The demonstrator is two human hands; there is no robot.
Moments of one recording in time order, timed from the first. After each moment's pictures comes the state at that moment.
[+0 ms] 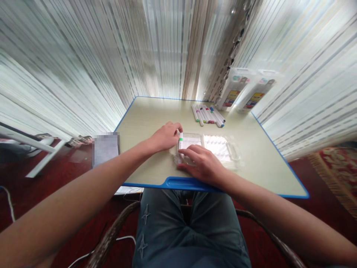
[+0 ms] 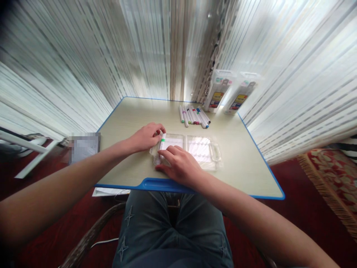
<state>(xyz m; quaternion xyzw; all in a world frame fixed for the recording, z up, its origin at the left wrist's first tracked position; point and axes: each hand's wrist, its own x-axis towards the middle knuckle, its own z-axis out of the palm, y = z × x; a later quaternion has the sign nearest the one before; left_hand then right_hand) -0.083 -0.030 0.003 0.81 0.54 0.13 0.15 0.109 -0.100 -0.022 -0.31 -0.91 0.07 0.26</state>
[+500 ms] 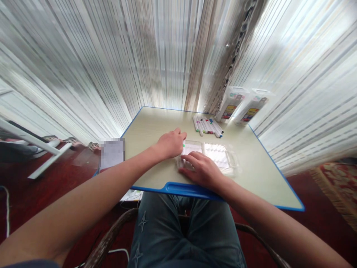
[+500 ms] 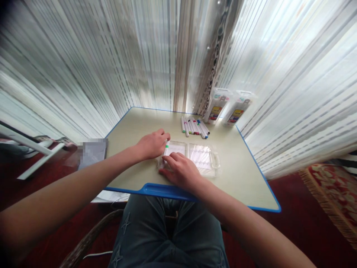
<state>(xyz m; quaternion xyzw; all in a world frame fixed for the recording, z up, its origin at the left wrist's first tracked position) -0.066 -0.041 0.014 0.83 0.55 0.08 0.04 0.114 -0.094 -0.027 -0.32 -0.91 0.05 0.25</state>
